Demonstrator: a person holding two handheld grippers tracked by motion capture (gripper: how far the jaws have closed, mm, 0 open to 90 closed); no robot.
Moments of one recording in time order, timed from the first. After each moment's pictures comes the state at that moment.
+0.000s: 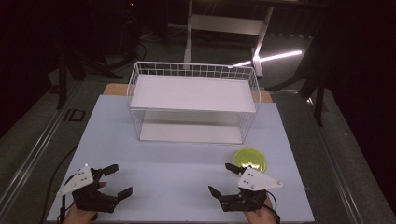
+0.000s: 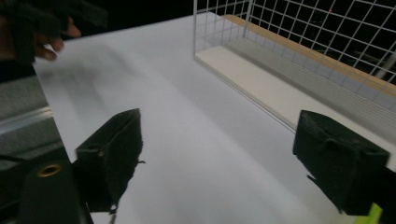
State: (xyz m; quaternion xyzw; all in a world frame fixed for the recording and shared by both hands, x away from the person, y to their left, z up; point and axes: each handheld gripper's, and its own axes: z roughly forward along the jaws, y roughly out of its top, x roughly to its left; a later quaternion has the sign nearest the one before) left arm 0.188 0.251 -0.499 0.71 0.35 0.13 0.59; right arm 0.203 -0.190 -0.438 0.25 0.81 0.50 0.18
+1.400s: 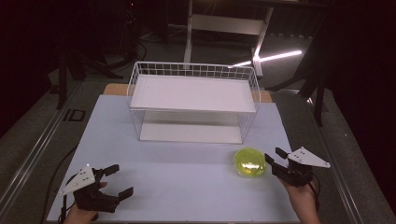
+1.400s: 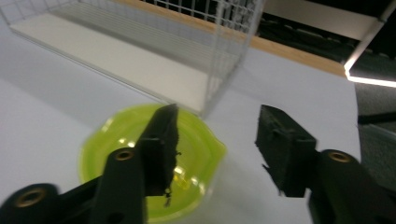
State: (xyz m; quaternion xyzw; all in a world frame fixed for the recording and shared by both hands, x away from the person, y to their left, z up) left arm 0.190 0.250 -0.501 0.72 0.35 0.13 0.59; right arm 0.263 -0.325 -0.453 0.42 0.75 0.42 0.29
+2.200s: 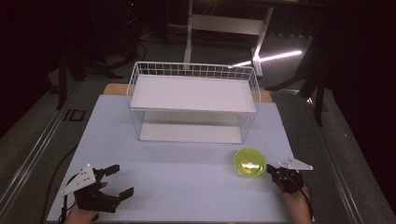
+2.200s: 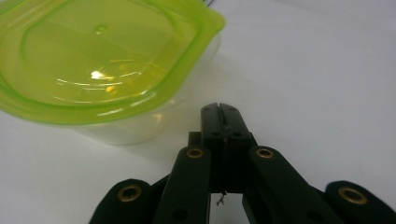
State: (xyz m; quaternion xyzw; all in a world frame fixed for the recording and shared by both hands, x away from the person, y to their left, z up) left arm 0.190 0.249 -0.501 0.72 0.35 0.13 0.59; right arm 0.273 -0.332 -0.518 0.45 0.79 0.34 0.23
